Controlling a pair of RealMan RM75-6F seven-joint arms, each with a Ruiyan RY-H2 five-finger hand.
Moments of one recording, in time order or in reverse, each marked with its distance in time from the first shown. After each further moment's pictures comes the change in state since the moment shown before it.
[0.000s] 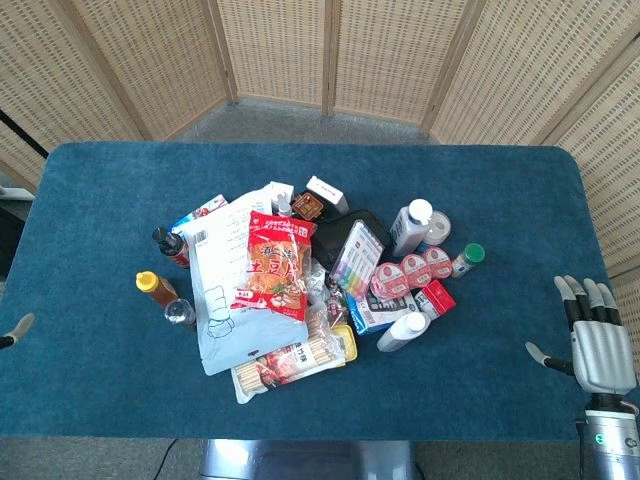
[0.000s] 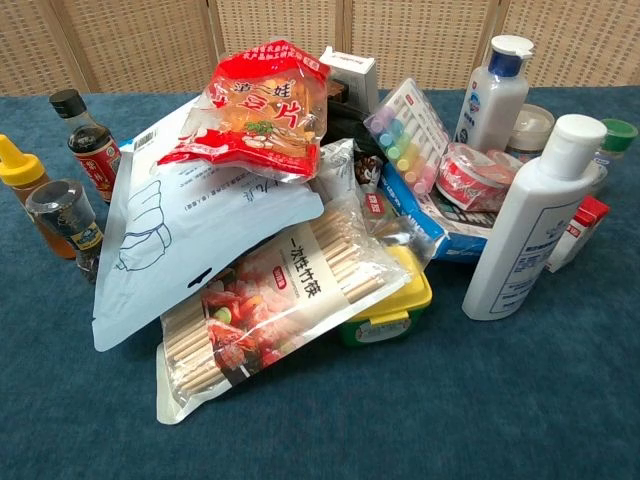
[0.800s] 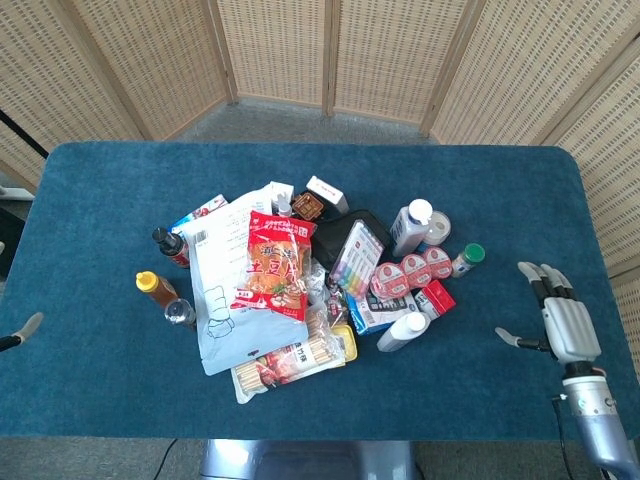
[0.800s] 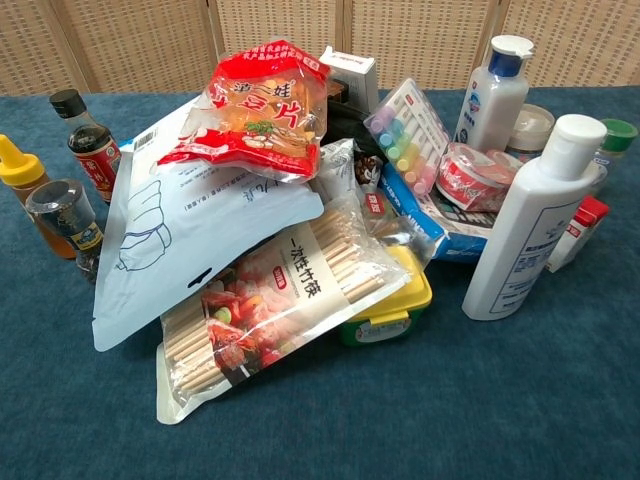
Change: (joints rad) left arm -0.008 0.007 0.004 -0.003 0.042 0.003 -0.053; right arm 0.142 -0.036 0.032 0.139 0.011 -0.253 0.373
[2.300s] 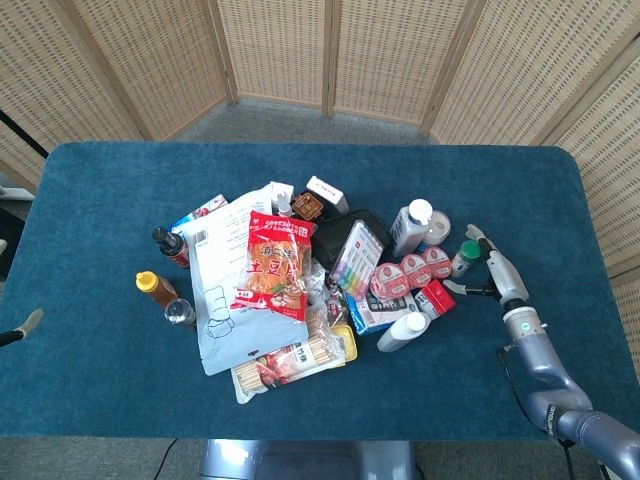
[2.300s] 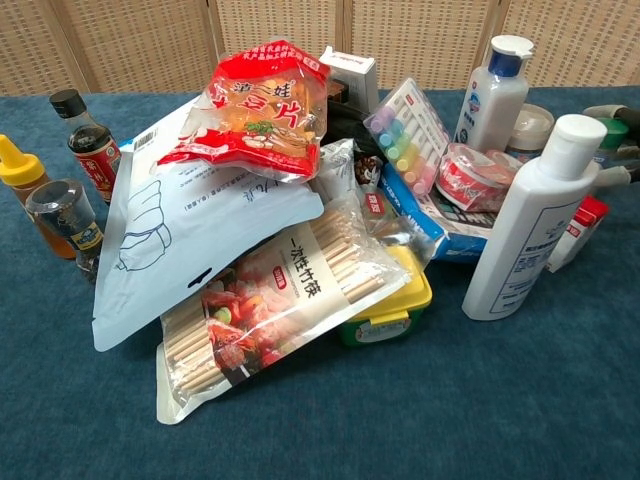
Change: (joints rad) left arm -0.023 -0.034 -0.011 0.043 -0.060 -0.037 0.039; right arm 0.305 -0.306 0.056 0.489 0.074 -0.418 0.562
